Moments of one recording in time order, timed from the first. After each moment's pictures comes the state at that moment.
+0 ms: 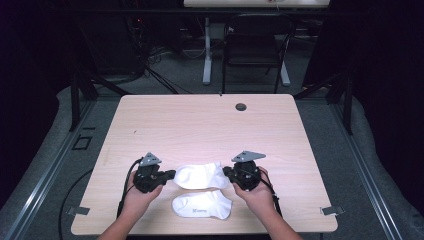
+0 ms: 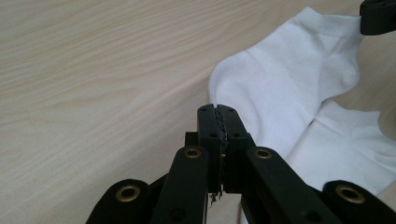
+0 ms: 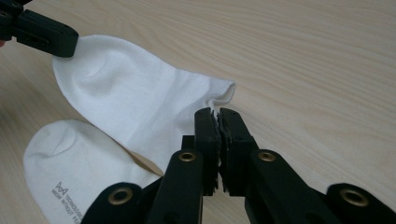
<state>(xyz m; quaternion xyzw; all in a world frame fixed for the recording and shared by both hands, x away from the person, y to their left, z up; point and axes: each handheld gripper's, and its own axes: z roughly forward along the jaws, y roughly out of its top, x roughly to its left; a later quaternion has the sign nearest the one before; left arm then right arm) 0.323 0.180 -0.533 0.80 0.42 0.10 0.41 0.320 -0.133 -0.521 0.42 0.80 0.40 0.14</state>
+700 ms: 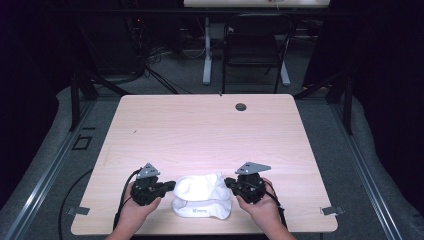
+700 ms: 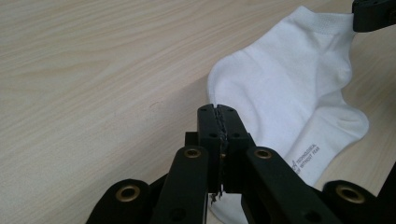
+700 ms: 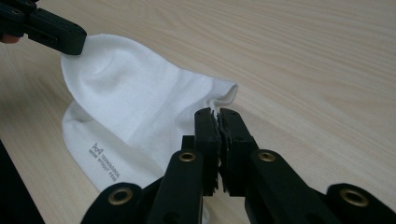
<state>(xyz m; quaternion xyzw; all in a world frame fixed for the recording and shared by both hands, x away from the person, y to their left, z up) 0.292 0.181 -0.536 0.81 0.41 0.08 0.41 0.288 -0.141 -0.523 0.41 0.81 0.40 0.12</state>
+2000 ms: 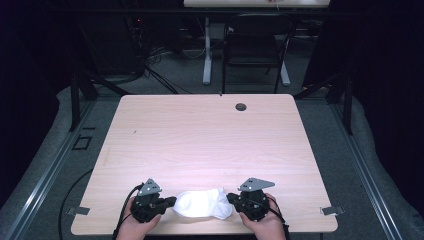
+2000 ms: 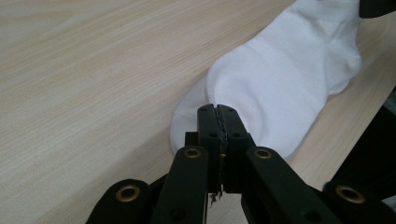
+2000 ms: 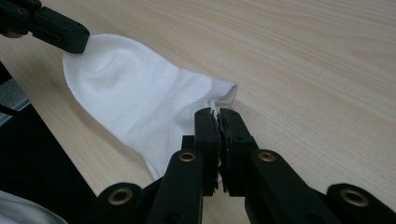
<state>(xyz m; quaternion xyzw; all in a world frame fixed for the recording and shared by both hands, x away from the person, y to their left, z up) 0.258 0.177 -0.550 0.83 0.41 0.07 0.39 0.250 -0.146 -0.536 0.41 0.82 0.39 0.10</state>
